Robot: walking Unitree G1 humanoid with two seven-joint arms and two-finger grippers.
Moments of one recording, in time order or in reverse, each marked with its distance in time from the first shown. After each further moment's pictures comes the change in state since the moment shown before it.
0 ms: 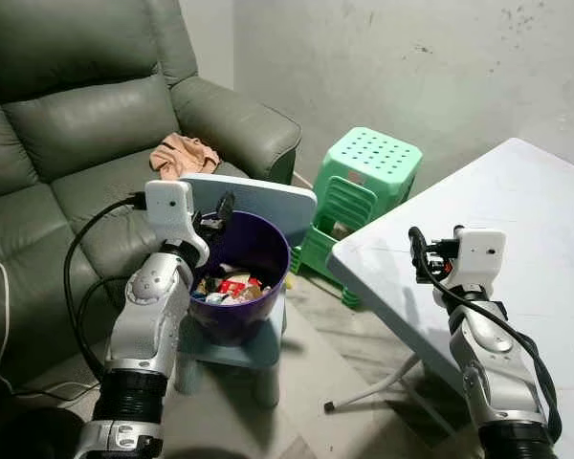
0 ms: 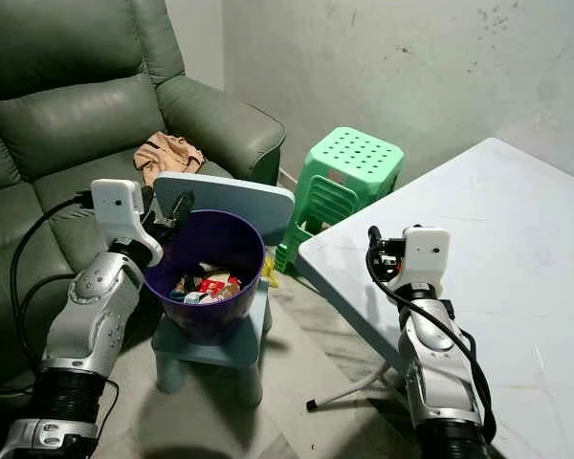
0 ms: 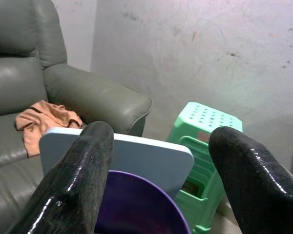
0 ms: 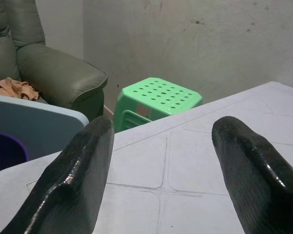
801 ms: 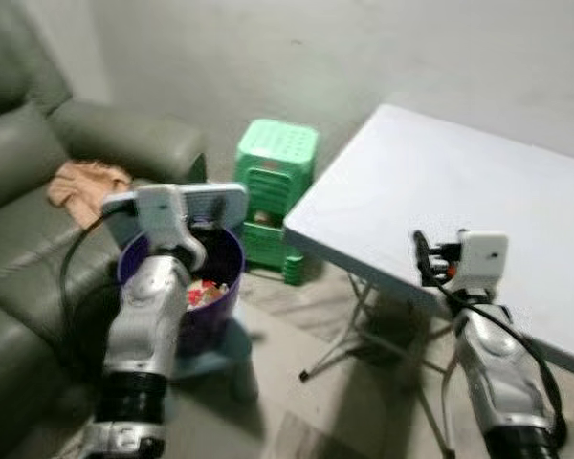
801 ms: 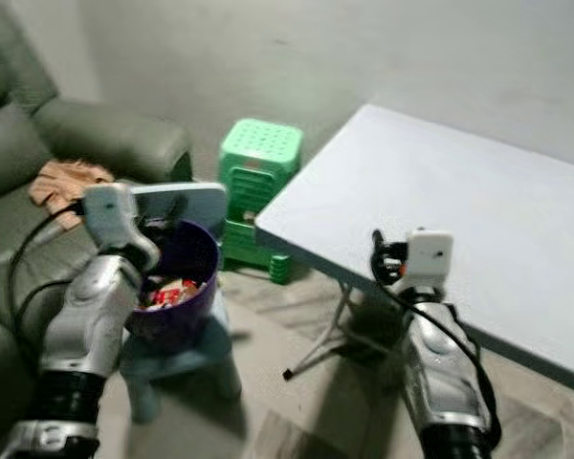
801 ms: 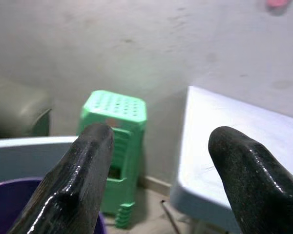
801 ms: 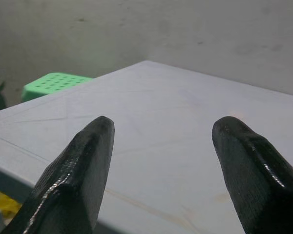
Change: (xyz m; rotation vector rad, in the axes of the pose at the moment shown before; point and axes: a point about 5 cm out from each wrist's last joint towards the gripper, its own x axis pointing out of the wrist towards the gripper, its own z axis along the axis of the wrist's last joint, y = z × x) left arm -0.001 0.002 -0.004 -0.041 0.031 0.037; right arm -0.004 -0.004 -0.005 -0.003 0.024 -0.015
